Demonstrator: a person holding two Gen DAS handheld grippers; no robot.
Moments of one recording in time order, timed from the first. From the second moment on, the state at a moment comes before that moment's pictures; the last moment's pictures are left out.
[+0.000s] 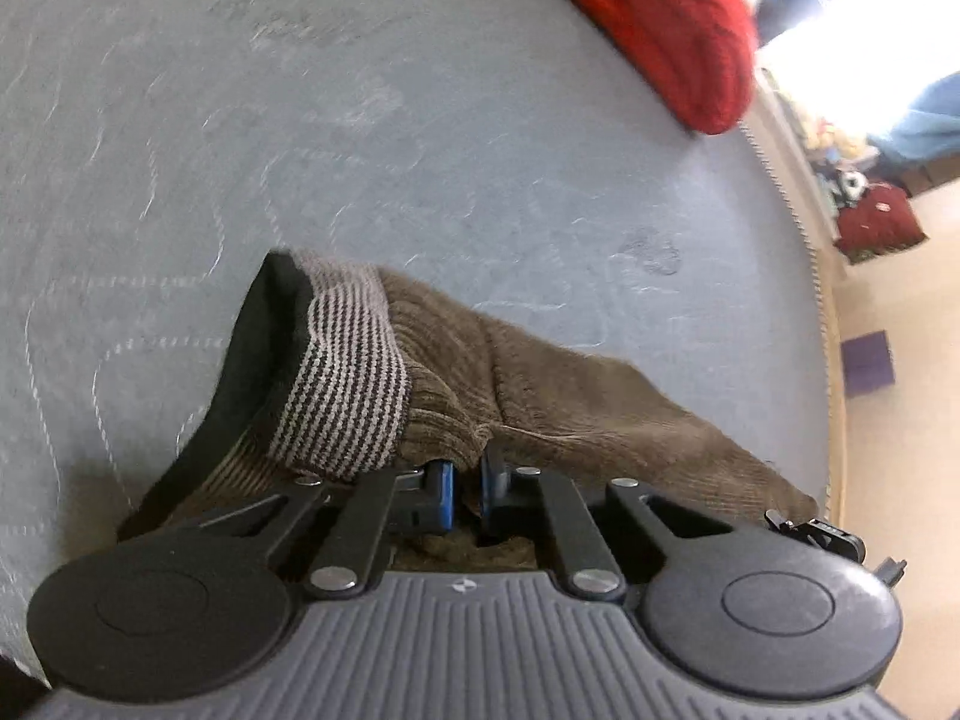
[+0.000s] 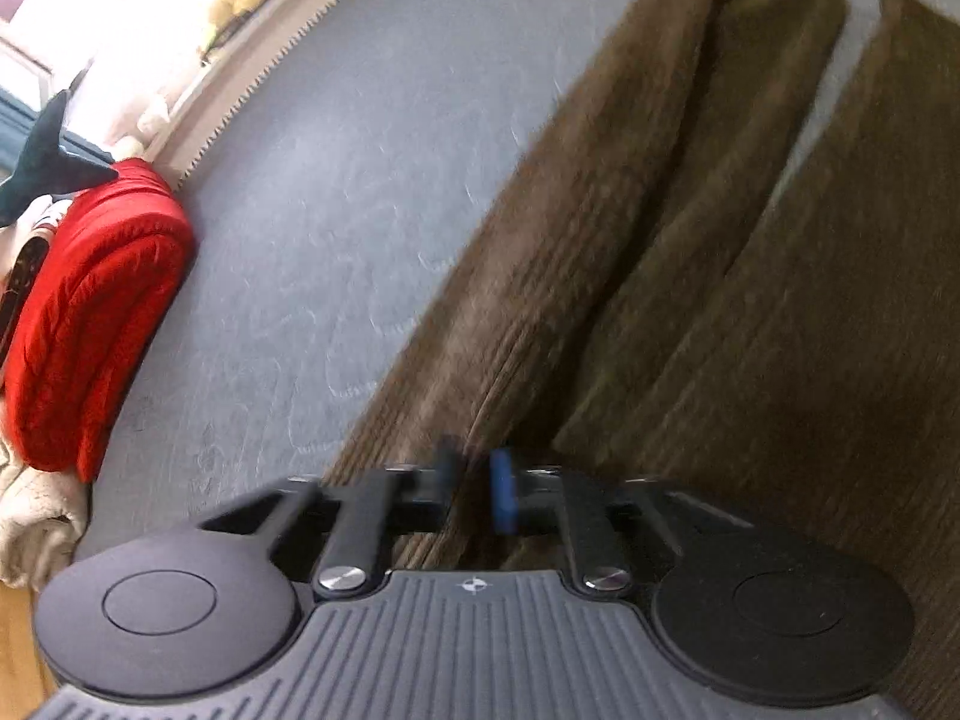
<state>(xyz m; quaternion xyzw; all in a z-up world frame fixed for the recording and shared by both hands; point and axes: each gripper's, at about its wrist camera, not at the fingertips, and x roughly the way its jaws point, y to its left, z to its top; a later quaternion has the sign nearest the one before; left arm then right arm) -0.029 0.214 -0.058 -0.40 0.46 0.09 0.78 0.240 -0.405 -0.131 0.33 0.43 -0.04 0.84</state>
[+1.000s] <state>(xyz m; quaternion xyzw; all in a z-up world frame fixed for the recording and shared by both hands) -0.110 0.164 0.008 -0.10 0.45 0.08 0.88 0.093 -0.528 -0.061 0.27 0.41 -0.11 0.86</state>
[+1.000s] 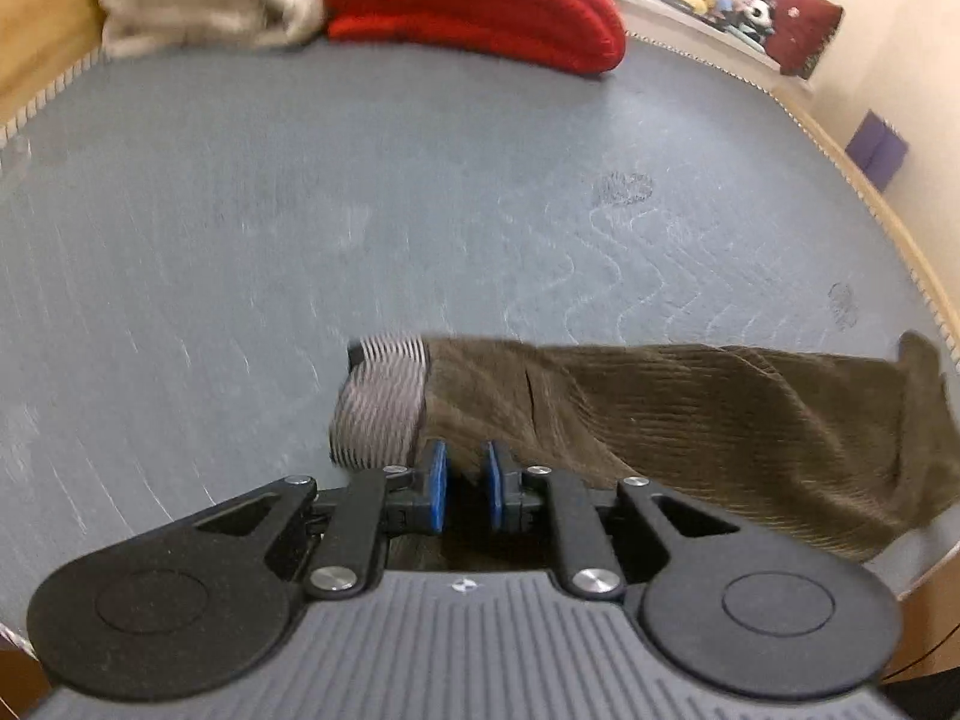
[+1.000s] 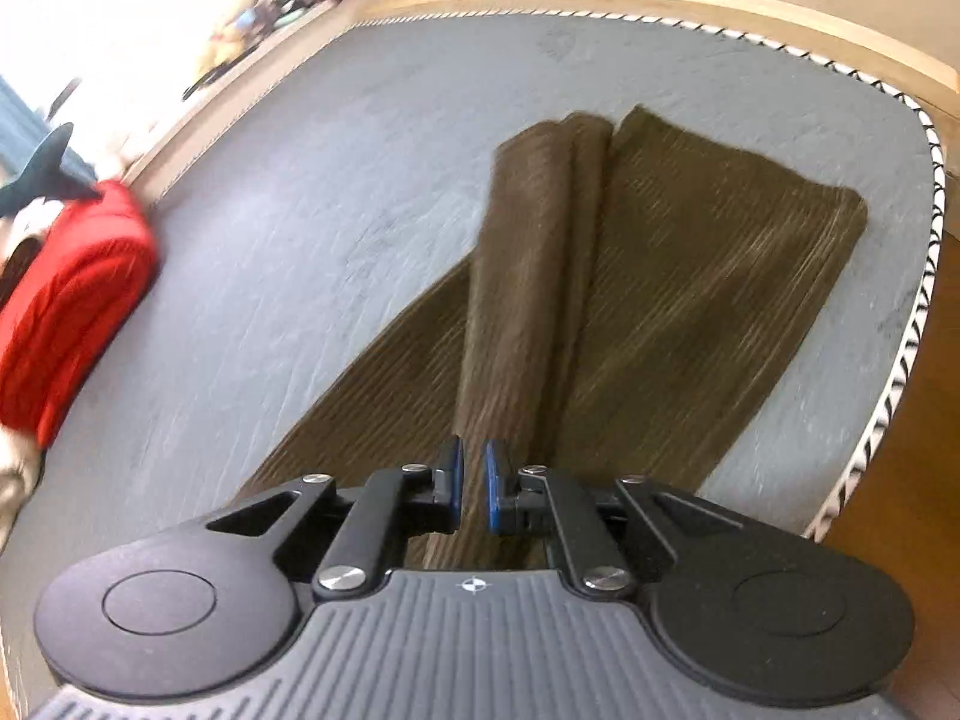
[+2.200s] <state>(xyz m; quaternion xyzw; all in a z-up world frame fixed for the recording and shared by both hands) -0.074 0.089 -0.061 0.08 0.62 0.03 0.78 0.072 -0.671 -0.109 0.31 0.37 -0.28 0.83</state>
